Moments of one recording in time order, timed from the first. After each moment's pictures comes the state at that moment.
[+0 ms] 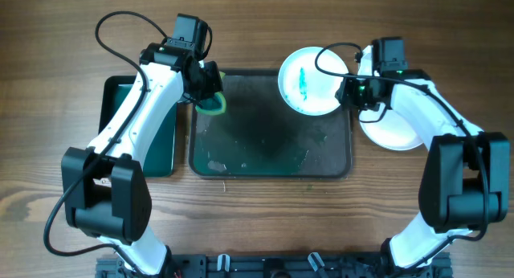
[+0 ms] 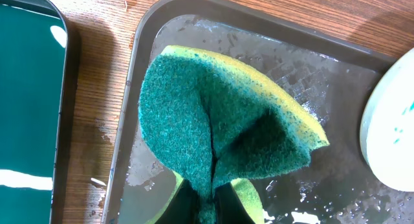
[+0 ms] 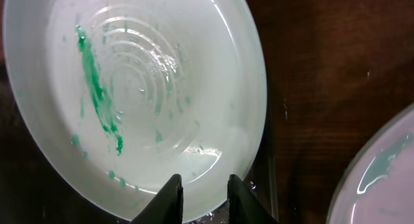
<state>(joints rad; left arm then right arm) -0.25 1.83 1.47 -0.90 0.05 -0.48 0.06 1.85 1.18 -0.51 -0.28 0.33</state>
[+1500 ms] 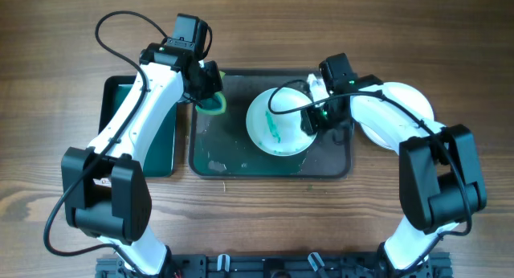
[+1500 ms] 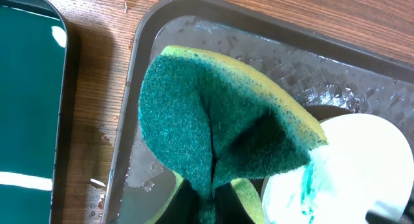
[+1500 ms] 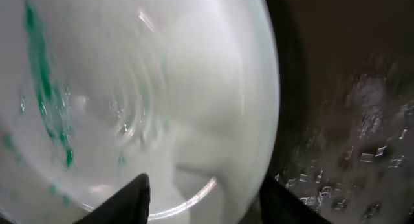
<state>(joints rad) -0.25 1.83 1.47 -0.89 0.05 -0.48 0.30 1.88 1.17 -0.65 -0.23 -0.01</state>
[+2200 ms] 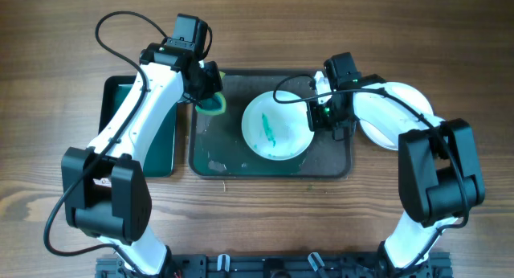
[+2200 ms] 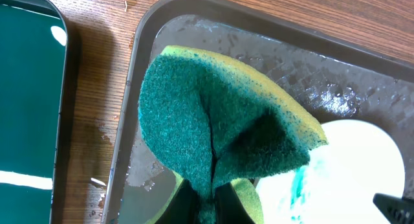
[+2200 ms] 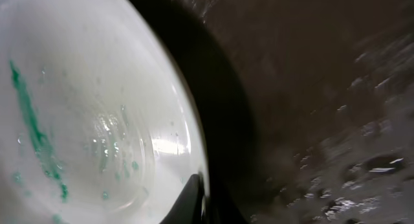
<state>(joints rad) -0.25 1.83 1.47 -0.90 0.05 -0.48 0.26 1.92 1.17 -0.65 -0.31 0.15</state>
